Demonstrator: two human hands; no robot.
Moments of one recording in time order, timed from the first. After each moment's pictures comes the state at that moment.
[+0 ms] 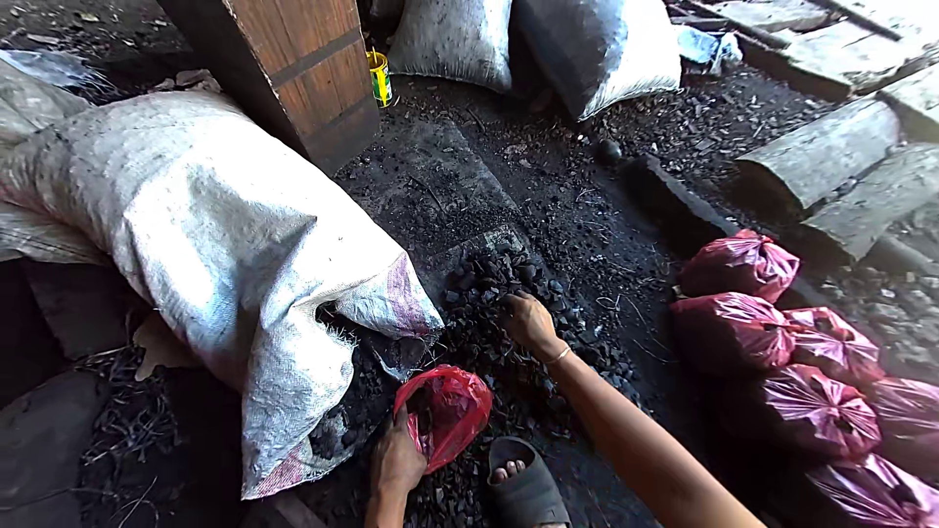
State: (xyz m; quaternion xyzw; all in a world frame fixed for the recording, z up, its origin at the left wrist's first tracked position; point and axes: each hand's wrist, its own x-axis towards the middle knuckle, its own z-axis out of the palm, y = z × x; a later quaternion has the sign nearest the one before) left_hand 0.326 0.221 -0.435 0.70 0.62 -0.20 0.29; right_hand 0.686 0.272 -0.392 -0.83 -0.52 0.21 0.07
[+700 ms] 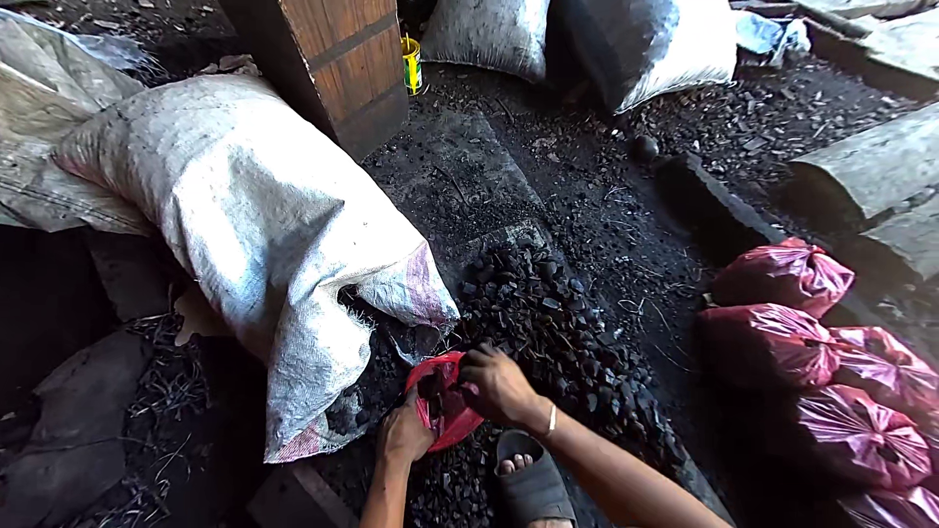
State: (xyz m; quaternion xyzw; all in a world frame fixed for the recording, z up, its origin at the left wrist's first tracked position) left_hand 0.323 0.238 -0.431 0.68 0.62 -0.22 0.32; right_hand 0.559 0.208 -0.374 -0.60 -0.76 0.23 0.13
